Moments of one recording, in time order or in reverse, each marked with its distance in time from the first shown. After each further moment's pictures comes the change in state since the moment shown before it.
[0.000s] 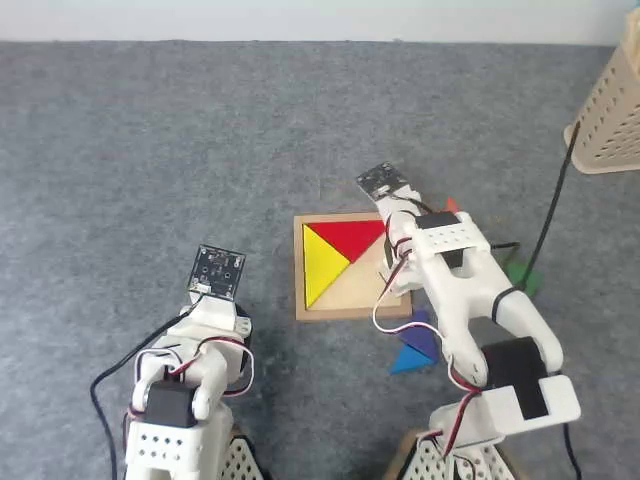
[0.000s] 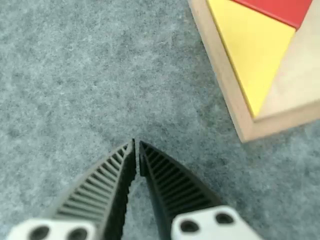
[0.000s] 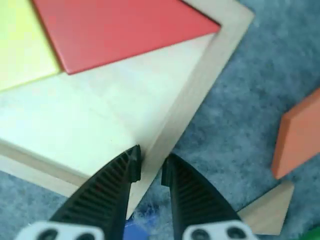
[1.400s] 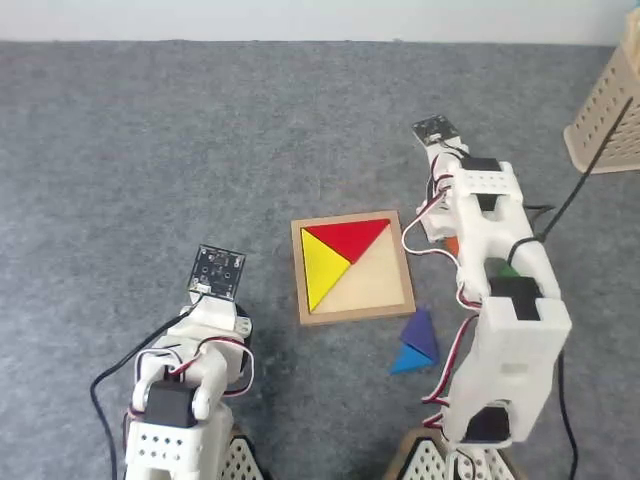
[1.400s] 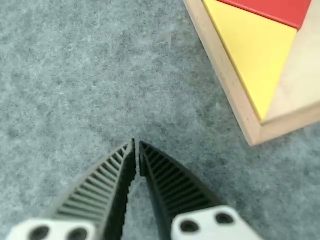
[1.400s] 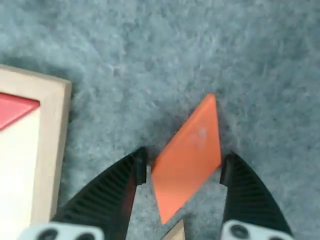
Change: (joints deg) left arm 0.1 0.0 0.0 0.0 0.0; right arm 13.1 25.8 -33.5 6.9 1.1
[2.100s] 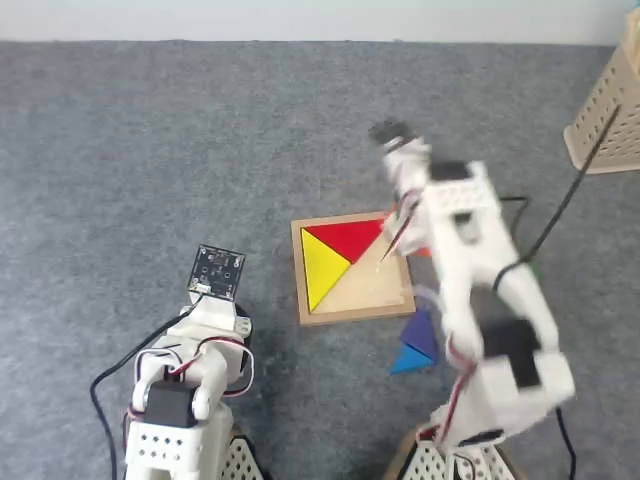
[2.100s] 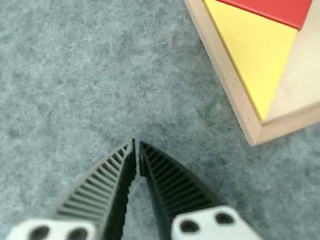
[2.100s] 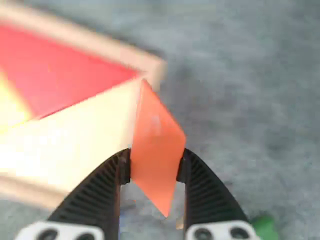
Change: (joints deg) left arm -0.2 0.0 0.0 0.0 0.0; right arm -12.3 -22.3 14.9 5.0 2.0
